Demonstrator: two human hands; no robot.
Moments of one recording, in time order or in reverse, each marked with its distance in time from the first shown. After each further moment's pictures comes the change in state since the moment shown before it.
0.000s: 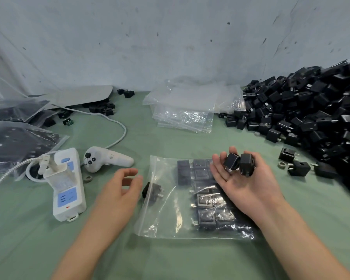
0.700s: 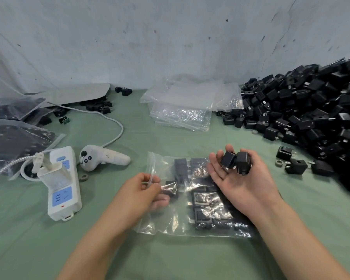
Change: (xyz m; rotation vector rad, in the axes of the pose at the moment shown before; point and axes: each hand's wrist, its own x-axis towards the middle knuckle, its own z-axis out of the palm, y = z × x) left_hand 0.004 0.015 0.031 -0.432 -0.254 -0.279; right_hand -0.001 0.000 -0.001 -0.017 -0.011 -0.013
